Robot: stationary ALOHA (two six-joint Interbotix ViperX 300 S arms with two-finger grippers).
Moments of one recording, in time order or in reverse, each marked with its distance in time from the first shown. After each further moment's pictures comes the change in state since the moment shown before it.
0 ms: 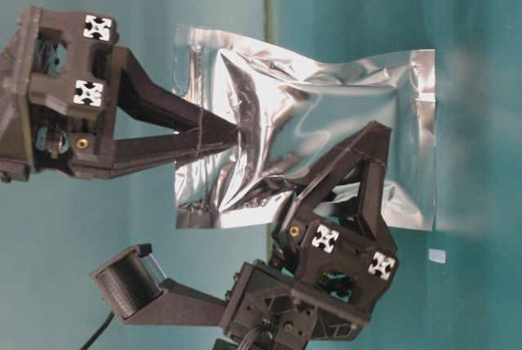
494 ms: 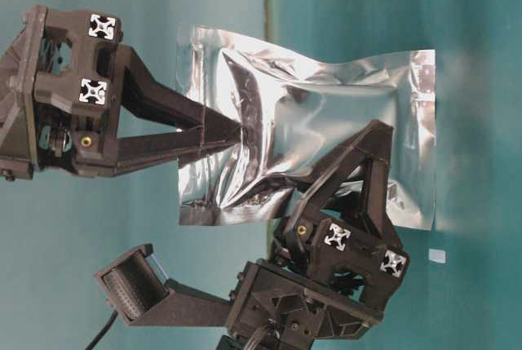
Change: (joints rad) left arm -0.005 0.000 -0.005 0.000 0.049 0.028; right arm 0.002 -0.002 0.003 0.002 0.000 -0.002
